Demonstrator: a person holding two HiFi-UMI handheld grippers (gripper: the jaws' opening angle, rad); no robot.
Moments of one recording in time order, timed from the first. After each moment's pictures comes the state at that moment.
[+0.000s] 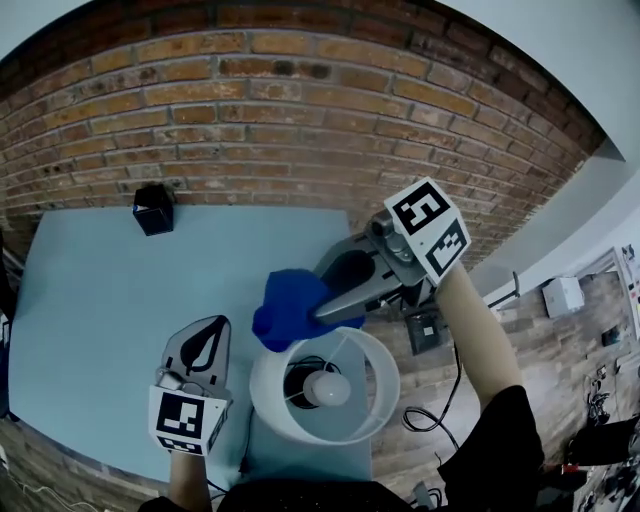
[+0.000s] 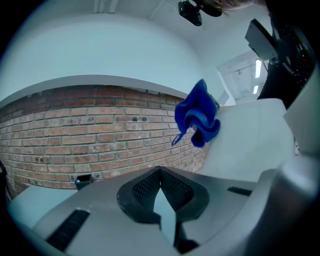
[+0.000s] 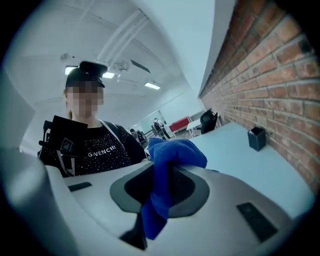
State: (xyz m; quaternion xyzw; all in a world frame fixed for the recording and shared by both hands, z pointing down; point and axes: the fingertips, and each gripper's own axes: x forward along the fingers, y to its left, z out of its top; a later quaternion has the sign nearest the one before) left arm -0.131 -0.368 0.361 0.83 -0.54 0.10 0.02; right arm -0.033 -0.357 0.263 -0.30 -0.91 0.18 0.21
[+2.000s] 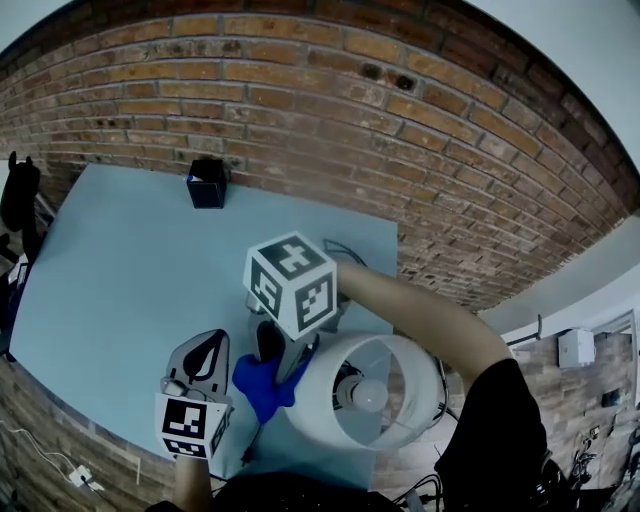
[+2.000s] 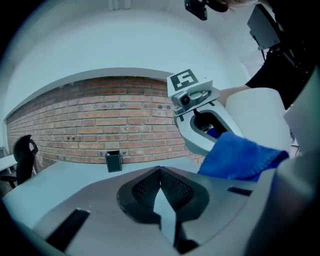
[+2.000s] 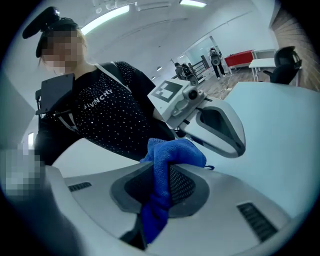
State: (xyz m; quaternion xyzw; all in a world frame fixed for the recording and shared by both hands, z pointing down) left arm -0.204 -0.317 0.414 0.76 -0.64 0.11 0.09; right arm -0.118 -0.252 0.393 -0.61 -0.64 0.00 0.47
